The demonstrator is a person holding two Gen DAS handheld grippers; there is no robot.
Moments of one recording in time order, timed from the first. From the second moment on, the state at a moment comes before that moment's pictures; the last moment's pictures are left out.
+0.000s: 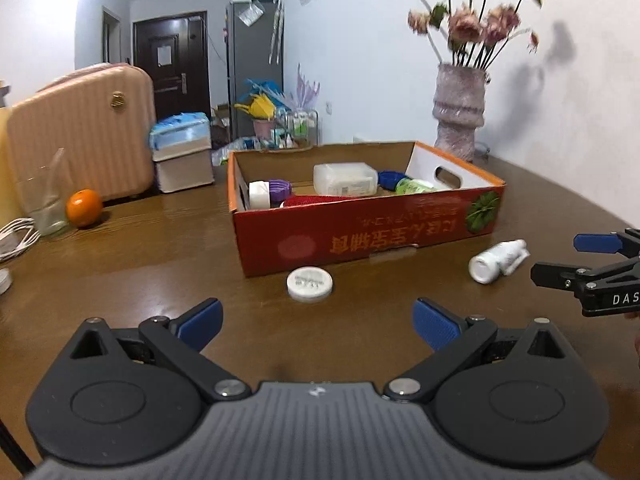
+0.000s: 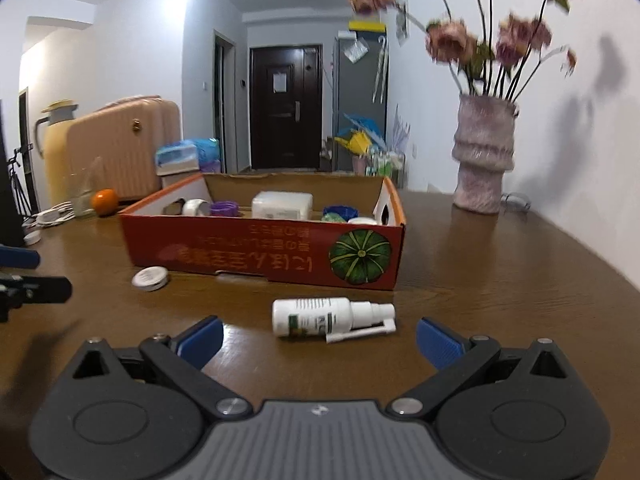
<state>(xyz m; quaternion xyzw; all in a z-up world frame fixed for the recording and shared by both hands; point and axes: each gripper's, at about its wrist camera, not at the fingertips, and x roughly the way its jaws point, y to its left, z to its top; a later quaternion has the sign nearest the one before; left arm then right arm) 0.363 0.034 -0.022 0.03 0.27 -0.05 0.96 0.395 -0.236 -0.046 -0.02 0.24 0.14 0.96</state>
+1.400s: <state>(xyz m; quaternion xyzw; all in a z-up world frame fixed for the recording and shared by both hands) 0.451 0.030 -0.059 0.03 0.32 -0.09 0.94 0.486 -0.215 -0.075 -0.03 0.34 0.14 0.93</state>
